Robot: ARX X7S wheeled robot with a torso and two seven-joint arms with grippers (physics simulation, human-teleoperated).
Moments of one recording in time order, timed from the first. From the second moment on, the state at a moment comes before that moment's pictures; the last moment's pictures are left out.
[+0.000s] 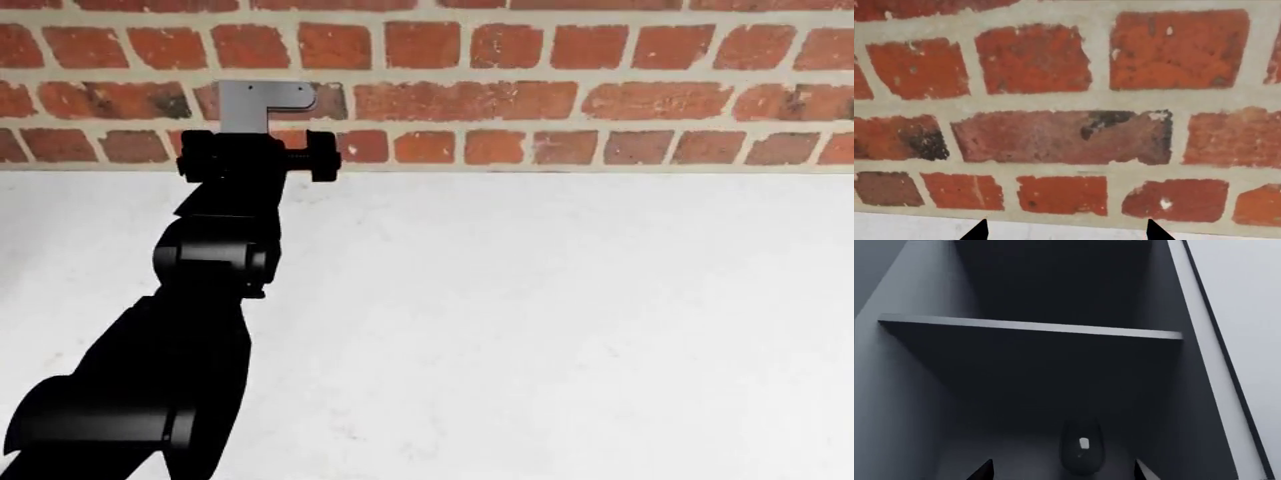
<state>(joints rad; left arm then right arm) -1.36 -0.04 0.06 -1.31 0.01 -0.13 -0.11 2.31 0.61 -0.89 -0.46 1.73 0.65 1.43</state>
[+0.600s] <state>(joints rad) -1.36 -0.04 0.10 -1.31 0.00 -0.14 -0.13 2.20 0.44 -0.92 0.18 1.62 0.74 1.05</state>
